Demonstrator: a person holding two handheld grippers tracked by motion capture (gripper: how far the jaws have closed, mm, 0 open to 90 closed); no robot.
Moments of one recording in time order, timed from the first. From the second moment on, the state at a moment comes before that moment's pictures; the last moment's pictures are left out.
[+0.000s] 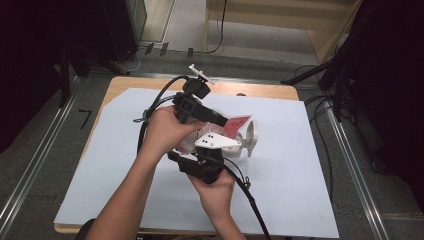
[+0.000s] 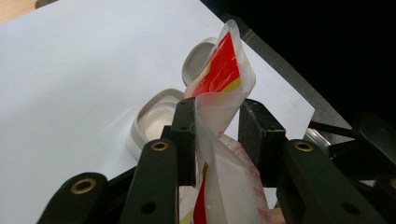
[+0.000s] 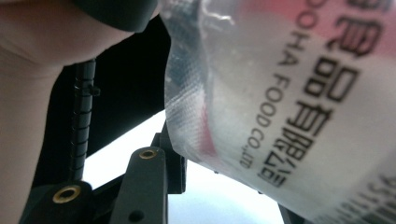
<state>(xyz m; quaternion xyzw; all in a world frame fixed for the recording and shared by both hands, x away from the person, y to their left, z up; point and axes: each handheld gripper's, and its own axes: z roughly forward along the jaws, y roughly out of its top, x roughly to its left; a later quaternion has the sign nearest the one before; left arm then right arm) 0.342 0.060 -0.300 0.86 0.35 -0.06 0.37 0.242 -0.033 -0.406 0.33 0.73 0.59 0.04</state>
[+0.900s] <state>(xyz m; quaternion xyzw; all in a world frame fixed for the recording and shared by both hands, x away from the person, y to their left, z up) 0.332 0.074 -0.302 0.88 0.32 -0.06 0.36 0.234 -0.024 -0.425 0.30 0.75 0.58 0.07</state>
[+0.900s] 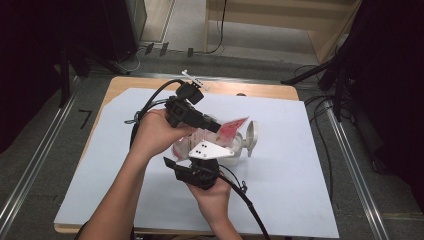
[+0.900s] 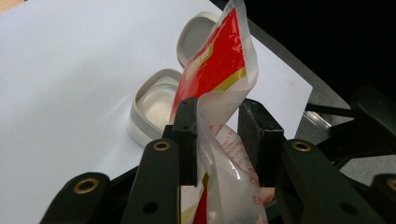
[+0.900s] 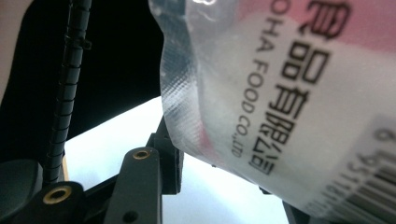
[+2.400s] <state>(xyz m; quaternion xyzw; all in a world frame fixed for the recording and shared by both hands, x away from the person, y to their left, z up) 0.329 0.125 -0.312 0.85 0.32 -0.10 0.40 0.231 -0.014 -0.445 0.29 0.76 0.57 0.07</state>
